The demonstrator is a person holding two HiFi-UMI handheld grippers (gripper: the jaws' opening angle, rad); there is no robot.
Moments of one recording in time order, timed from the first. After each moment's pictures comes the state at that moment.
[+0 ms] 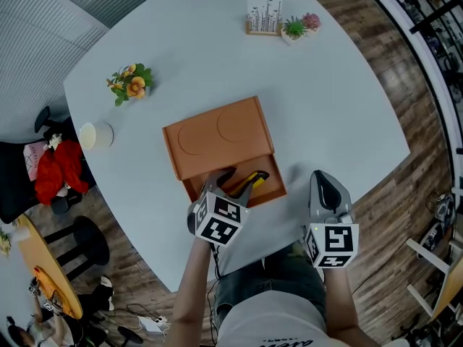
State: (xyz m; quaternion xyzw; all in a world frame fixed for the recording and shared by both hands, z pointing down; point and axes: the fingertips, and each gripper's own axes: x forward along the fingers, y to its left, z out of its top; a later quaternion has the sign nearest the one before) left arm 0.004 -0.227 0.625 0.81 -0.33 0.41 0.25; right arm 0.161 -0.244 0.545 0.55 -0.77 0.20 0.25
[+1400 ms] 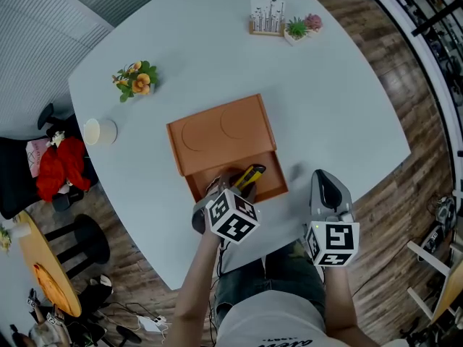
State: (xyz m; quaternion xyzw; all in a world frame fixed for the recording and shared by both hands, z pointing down) left arm 0.015 -0.211 0.638 0.80 -0.28 0.48 0.21; right arm 0.161 -0.240 0.543 0.55 -0.77 0.20 0.25
